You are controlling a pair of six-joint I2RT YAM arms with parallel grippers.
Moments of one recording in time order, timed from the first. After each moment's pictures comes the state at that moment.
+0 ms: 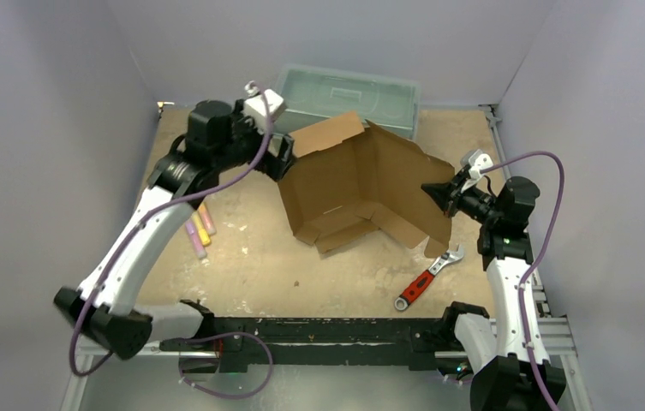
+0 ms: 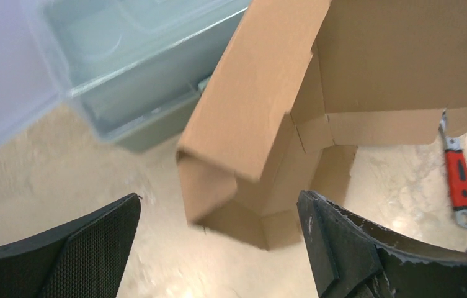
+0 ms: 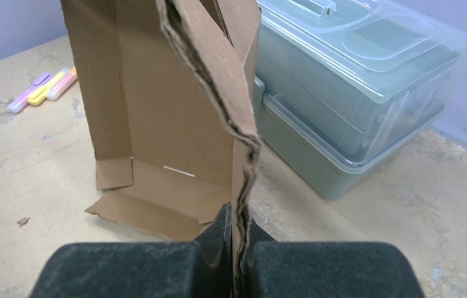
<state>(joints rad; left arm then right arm) -0.47 1.32 1.51 -0.59 0.25 0.18 -0.21 0.84 0.66 0.00 -0.96 -0.16</state>
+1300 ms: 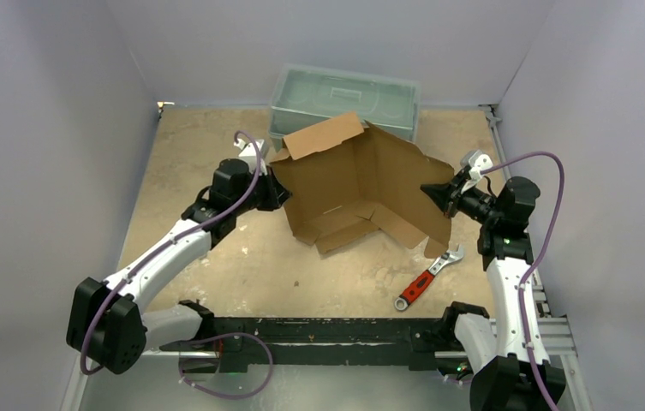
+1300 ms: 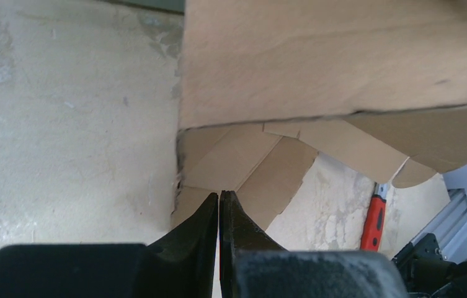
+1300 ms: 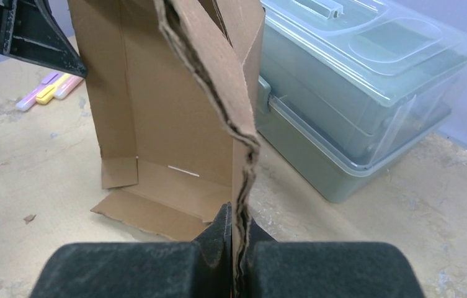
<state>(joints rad) -0.45 1.18 0.80 -0.09 0.17 -0.49 -0.21 0.84 0.66 0.00 -0.99 -0.16</state>
